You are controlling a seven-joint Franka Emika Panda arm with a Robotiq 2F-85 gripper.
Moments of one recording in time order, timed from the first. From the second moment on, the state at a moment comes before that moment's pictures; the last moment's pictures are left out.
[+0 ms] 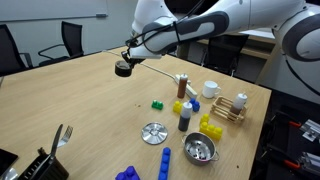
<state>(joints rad) 0.37 1.19 -0.12 -0.70 -0.07 2.35 0.78</state>
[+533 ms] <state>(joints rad) 0.44 1.03 -0.17 -1.01 -0.07 2.41 1.09</state>
